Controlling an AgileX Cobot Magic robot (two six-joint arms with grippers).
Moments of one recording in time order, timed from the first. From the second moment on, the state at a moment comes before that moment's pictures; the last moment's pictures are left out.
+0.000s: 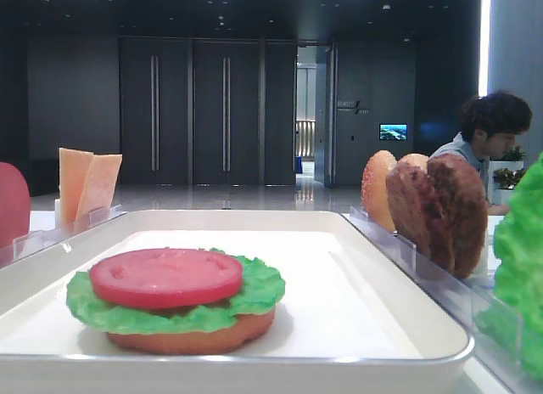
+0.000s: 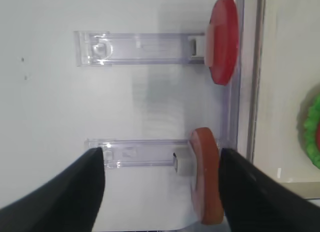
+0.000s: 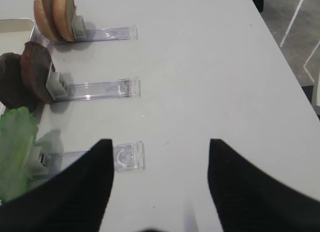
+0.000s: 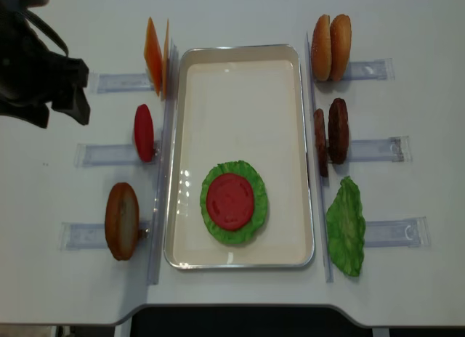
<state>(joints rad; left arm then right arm) -0.10 1.39 -1.19 0.02 1.22 -0.12 -0.09 -0.01 -0.51 0.07 1.13 -0.06</state>
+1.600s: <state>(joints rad) -0.08 0.04 -0.50 -0.04 1.18 0.01 -0.09 -0.01 -0.51 0.07 1.13 -0.06</state>
